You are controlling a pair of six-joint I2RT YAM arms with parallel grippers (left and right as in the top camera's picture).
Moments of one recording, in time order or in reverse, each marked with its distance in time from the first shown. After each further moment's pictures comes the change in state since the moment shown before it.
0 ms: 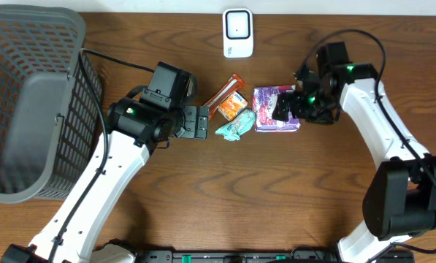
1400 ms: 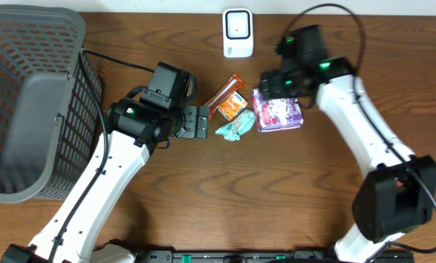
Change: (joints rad) left arm 0.000 0.000 0.000 0.000 0.000 -0.002; right arm 0.183 0.016 0.114 0.229 0.253 0.054
